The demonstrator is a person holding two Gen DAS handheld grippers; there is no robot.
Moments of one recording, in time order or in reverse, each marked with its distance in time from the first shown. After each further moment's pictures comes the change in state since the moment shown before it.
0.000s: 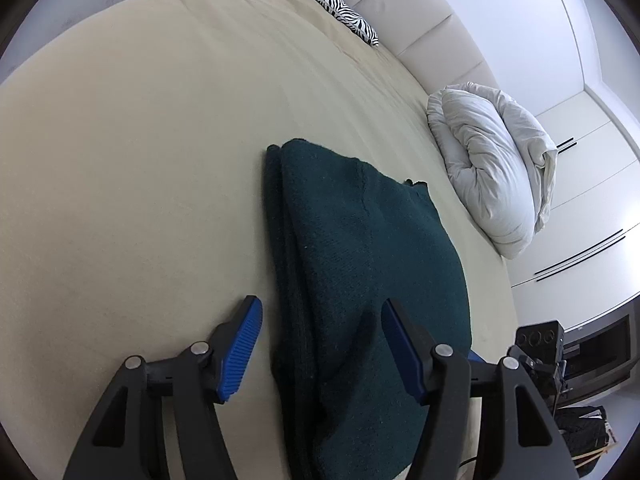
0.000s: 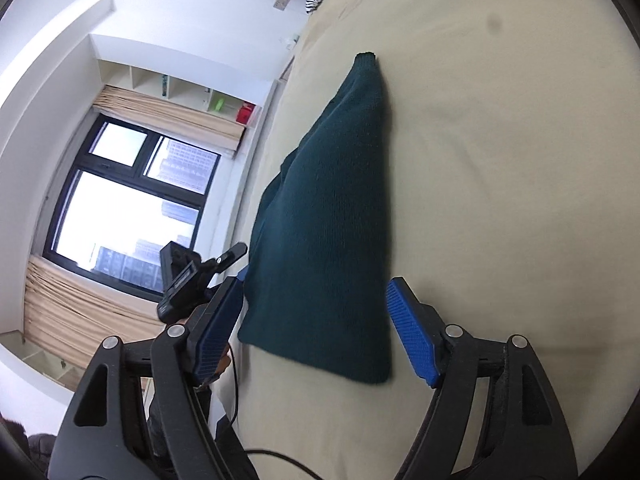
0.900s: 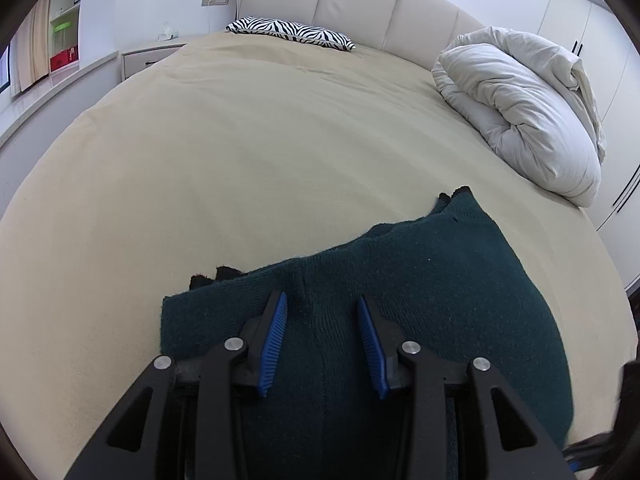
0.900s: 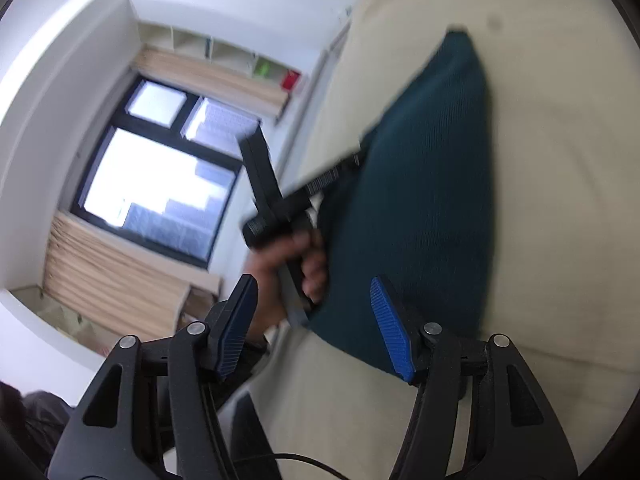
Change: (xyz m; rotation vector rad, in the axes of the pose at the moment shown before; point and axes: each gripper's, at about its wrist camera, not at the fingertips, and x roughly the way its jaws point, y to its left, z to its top) left arm 0.098 -0.072 0.047 0.366 -0.126 0.319; right arm 0.053 0.040 -0.013 -0.101 0.169 0.091
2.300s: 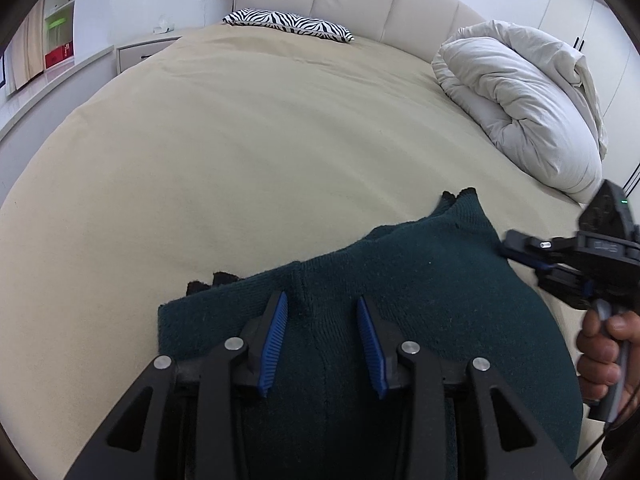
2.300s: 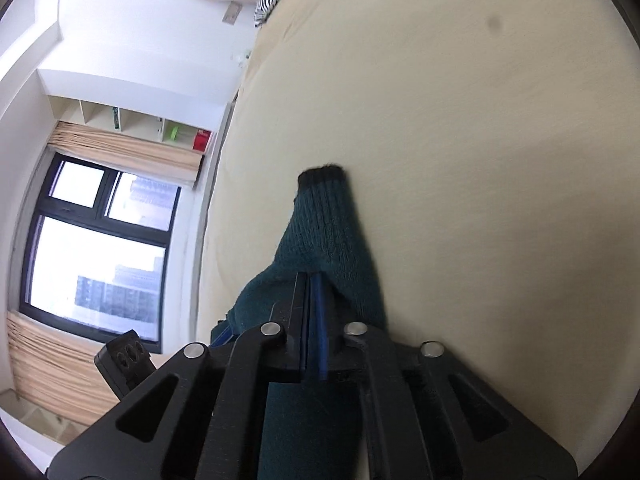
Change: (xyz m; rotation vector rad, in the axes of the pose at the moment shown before) left arm 0.009 -0.003 0.008 0.004 0.033 0.007; right arm -0.031 -0.075 0.172 0.155 -0.276 -0.215
